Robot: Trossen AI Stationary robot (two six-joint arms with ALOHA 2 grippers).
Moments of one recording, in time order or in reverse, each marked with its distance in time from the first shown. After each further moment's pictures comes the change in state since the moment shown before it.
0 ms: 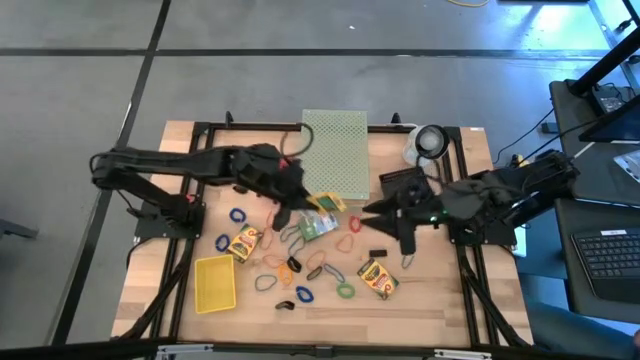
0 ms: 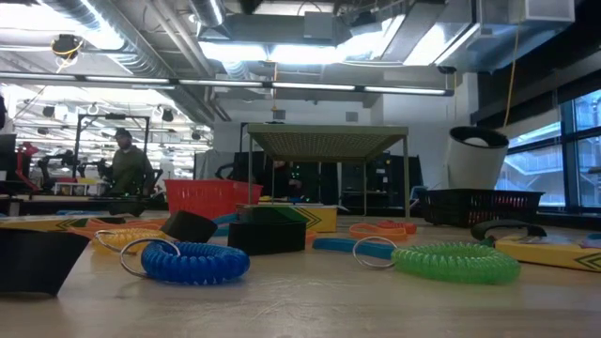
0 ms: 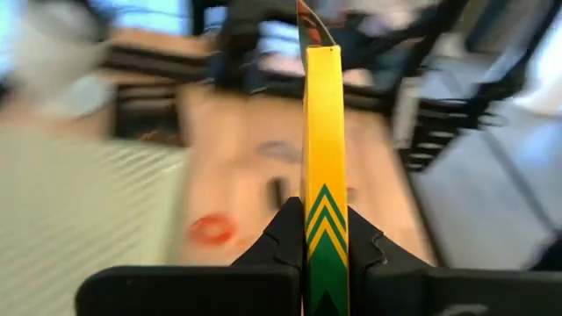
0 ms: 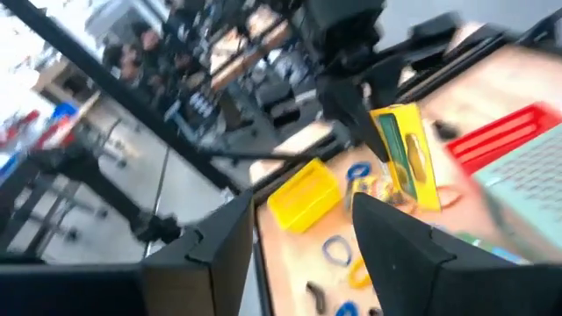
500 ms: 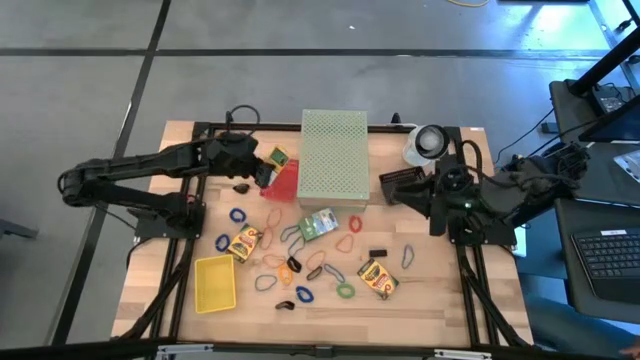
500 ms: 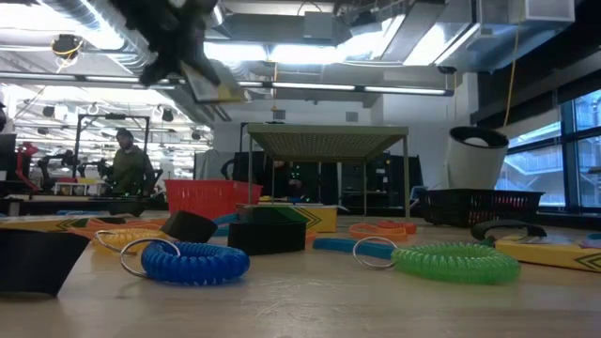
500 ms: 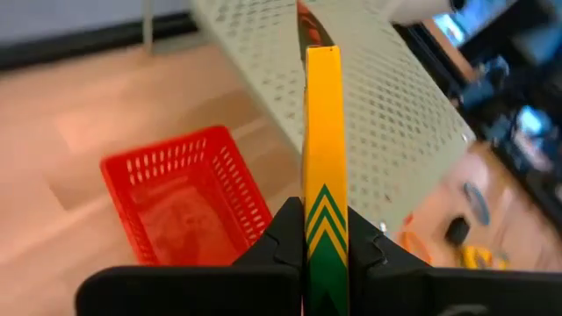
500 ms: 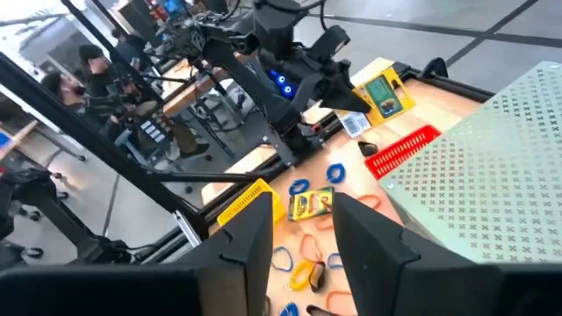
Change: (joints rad) left arm 0.262 -0.329 -0.437 -0.068 -0.282 -0.546; right arm 0.098 -0.146 0.000 -0.239 0.240 0.054
